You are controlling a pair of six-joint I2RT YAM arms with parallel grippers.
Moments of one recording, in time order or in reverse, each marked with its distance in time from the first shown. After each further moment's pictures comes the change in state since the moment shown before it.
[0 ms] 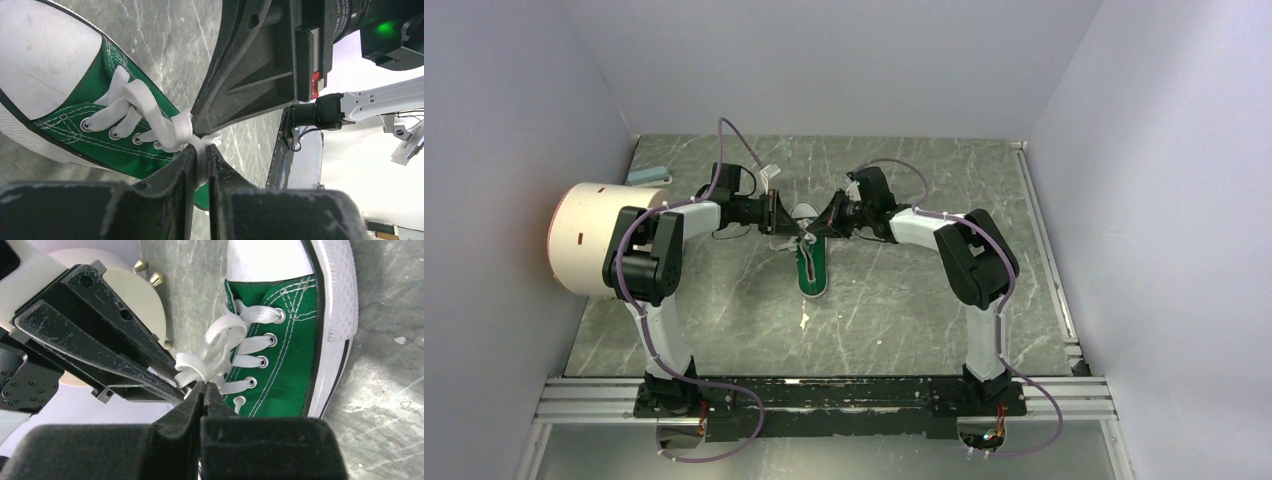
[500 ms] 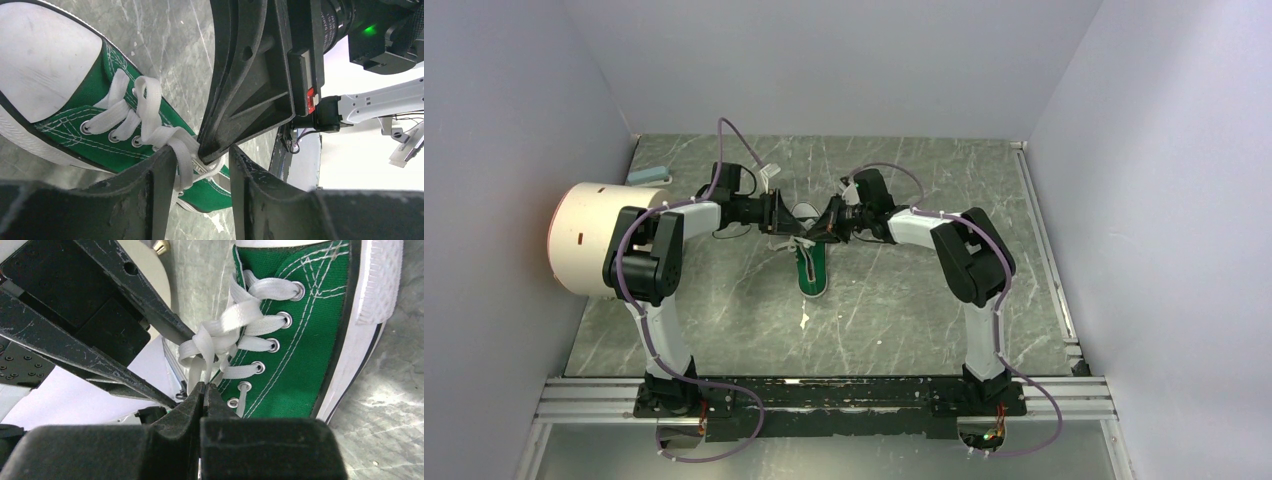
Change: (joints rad) left arm -0.001 0.000 0.000 0.019 -0.002 -0.024; right arm 0.000 0.020 0.008 -0.014 -0.126 -0.019
